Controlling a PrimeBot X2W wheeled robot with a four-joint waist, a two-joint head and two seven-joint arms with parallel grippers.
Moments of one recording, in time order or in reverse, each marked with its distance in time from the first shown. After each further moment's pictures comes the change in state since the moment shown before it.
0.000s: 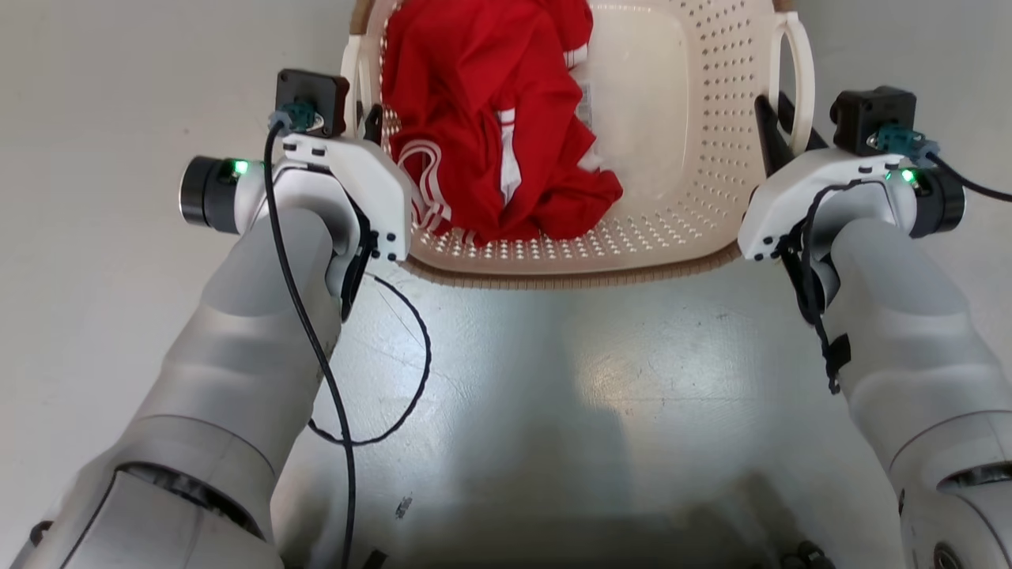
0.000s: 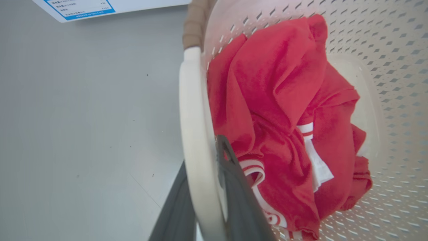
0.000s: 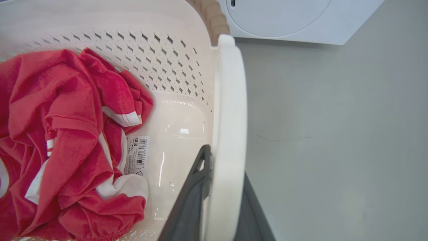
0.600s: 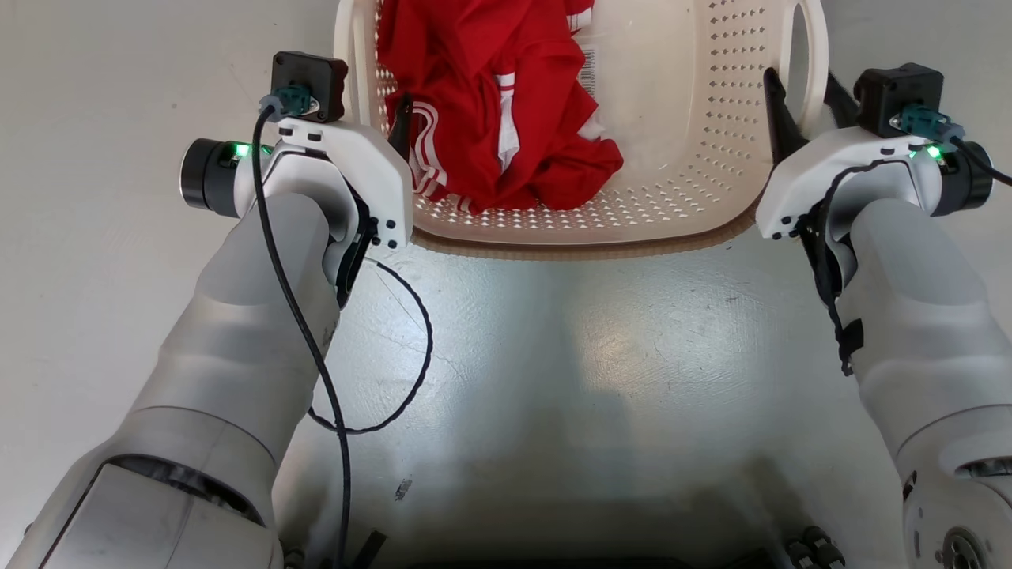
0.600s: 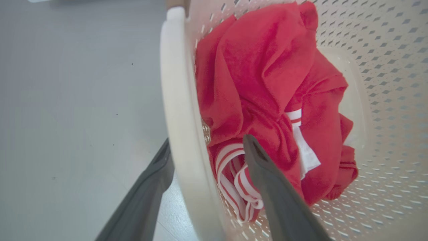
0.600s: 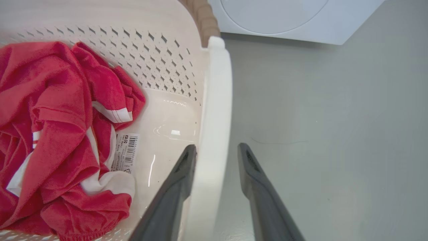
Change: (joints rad) left arm -0.013 -0.003 0.102 -0.002 0.079 -0.040 -0.002; right arm 0.004 -0.001 -0.162 -0.066 -0.170 -0.006 0.002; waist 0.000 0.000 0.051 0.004
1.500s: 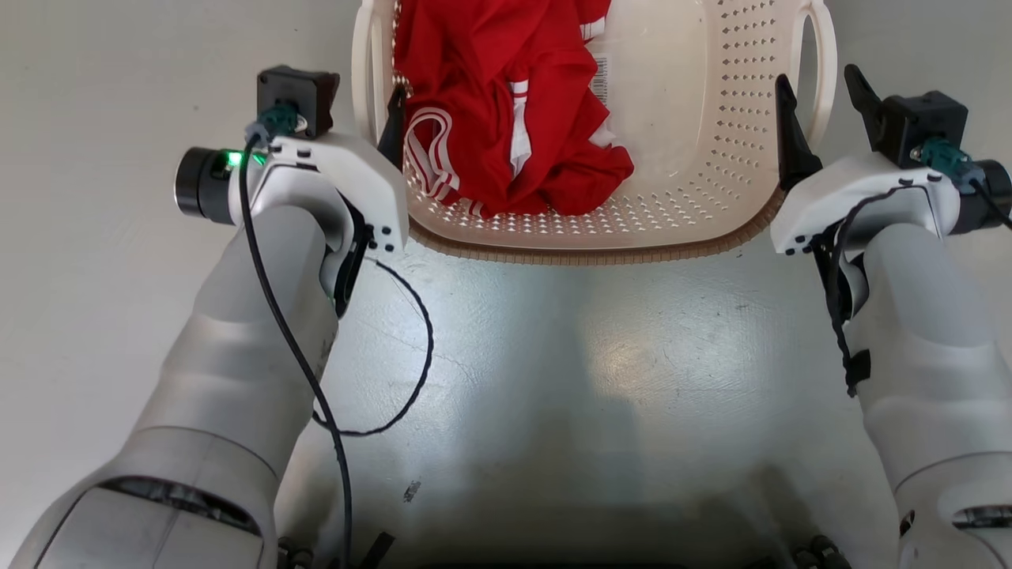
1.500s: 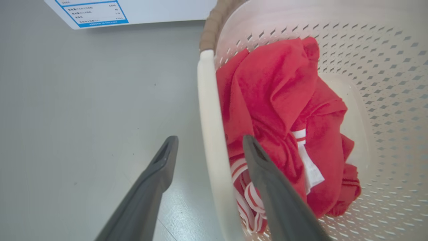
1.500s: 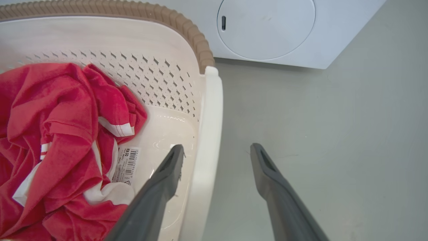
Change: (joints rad) left arm 0.068 0.000 0.161 -0.079 0.145 0.006 -0.070; right arm 0.146 0.002 -0.016 -0.235 -0.006 -0.002 0.000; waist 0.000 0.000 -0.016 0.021
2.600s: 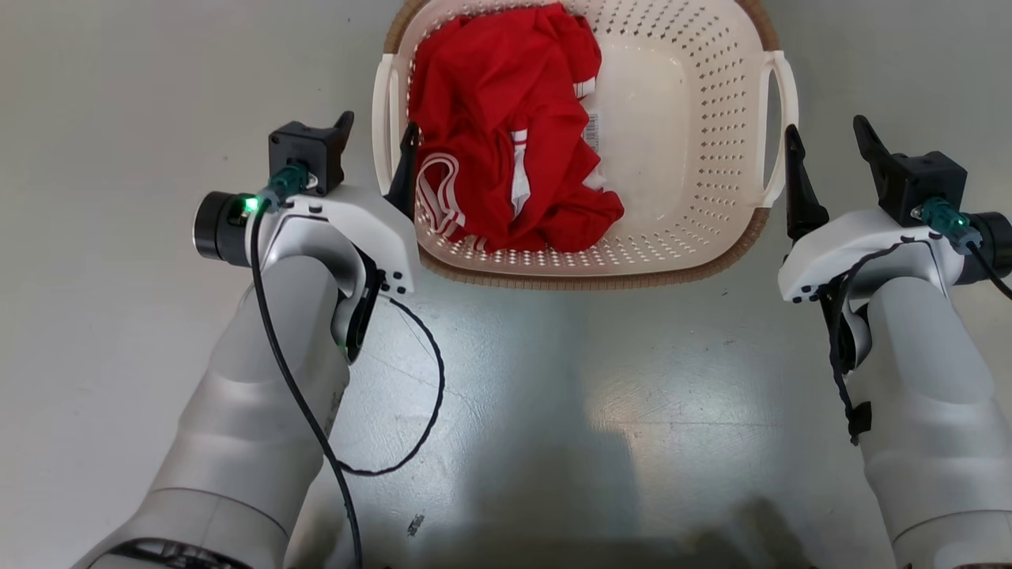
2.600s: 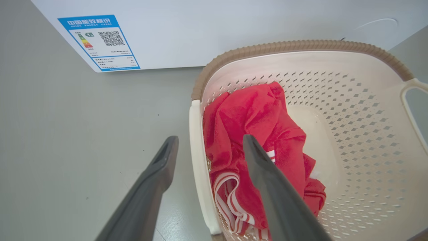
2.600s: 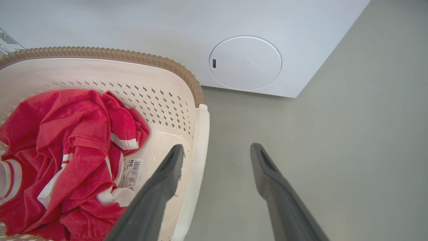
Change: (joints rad) left arm 0.165 0.003 0.067 -0.203 0.064 0.012 0.000; right arm 0.138 0.006 -0.034 -0.122 -0.034 0.000 0.000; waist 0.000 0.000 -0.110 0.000
